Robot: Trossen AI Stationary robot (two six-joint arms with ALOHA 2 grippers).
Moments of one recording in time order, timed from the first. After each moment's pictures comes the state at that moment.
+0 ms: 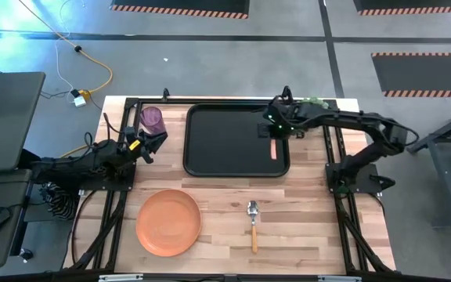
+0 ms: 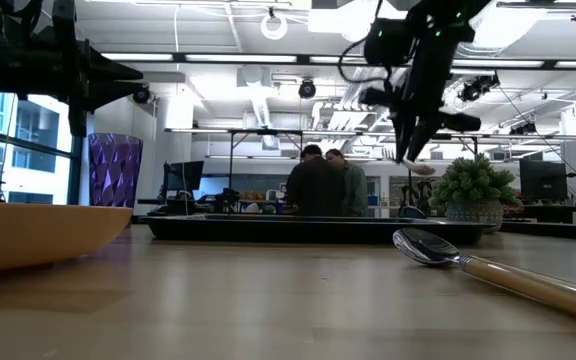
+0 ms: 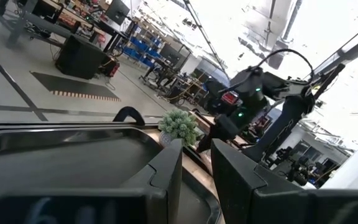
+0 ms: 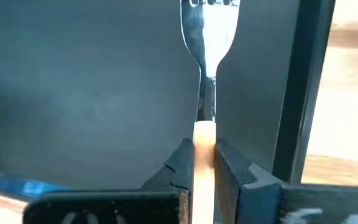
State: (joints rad) left arm 0.10 0.02 0.01 0.16 -0.41 -0.56; right arm -0.42 1.49 1.11 -0.85 0.04 1.07
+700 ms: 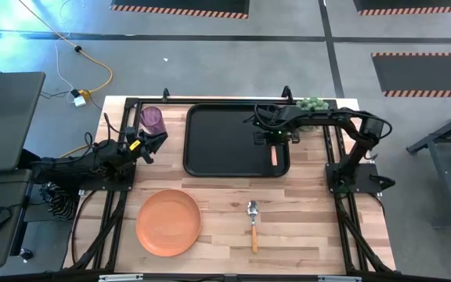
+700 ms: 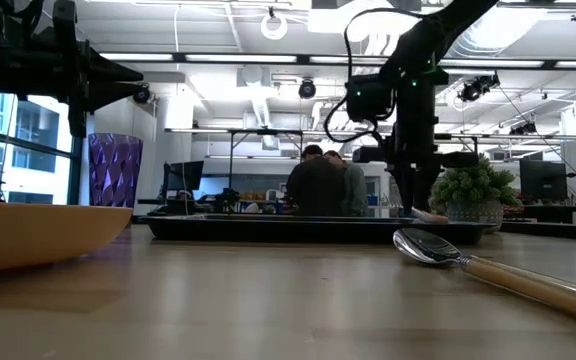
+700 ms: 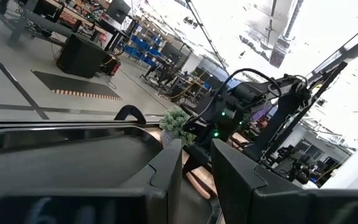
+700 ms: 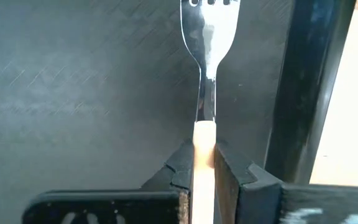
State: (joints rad) left arm 0.10 0.02 0.01 0.15 -0.41 -0.56; right arm -0.43 1.73 1.11 -0.85 0.03 1.07
